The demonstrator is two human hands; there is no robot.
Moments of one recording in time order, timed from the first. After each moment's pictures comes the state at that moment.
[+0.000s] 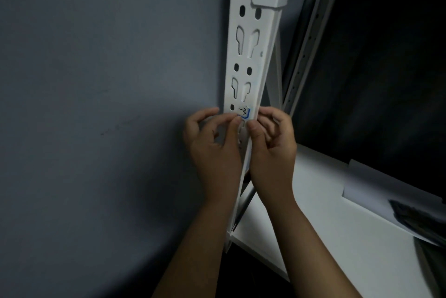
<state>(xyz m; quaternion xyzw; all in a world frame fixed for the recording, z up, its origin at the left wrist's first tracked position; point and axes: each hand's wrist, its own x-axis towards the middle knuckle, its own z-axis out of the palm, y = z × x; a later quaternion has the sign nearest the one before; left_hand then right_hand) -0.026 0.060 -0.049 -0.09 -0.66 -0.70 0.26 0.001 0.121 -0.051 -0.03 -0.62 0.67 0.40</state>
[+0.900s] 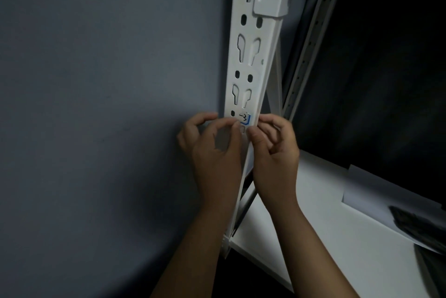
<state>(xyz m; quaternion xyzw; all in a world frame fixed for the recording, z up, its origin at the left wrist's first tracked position) -0.026 0.059 -0.051 -0.09 -0.71 -0.62 0.31 0.003 0.125 -0.048 -0.03 -0.62 0.69 0.37</state>
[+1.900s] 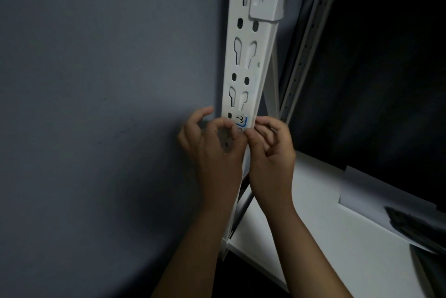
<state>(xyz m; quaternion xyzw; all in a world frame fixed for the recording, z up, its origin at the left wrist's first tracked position) -0.033 0.064 -0.056 -0.12 -0.74 -0.58 0.33 0.005 0.123 -0.048 -0.02 -0.61 0.70 0.38</state>
